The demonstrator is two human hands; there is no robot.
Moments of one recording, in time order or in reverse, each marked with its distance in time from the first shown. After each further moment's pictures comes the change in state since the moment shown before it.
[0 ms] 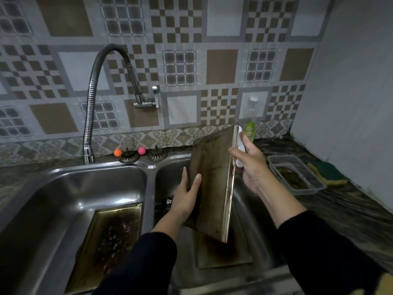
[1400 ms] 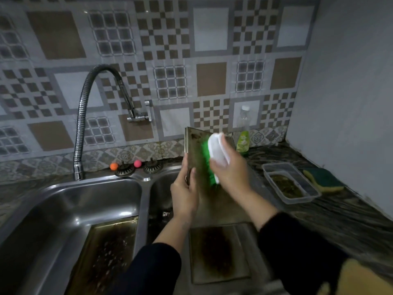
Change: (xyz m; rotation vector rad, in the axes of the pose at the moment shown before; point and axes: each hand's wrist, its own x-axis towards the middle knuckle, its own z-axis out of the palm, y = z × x) left_hand -0.008 0.051 0.033 -0.013 0.323 0.542; right_hand 0.010 0.014 0.006 -0.618 0.092 -0.461
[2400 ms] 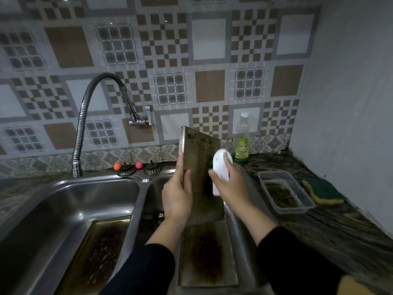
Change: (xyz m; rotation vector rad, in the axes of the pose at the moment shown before) left_hand -0.011 0.017 0.020 0.393 0.123 0.013; right_hand -0.008 0.028 -0.031 0.111 -0.191 0.183
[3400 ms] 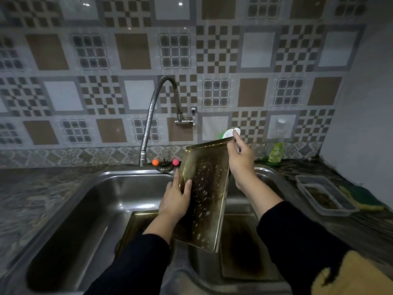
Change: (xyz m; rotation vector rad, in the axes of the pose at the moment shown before) left_hand 0.029 -0.100 -0.132 0.272 -0.330 -0.269; right_hand -0.013 -0.121 0.096 0.367 0.108 0.033
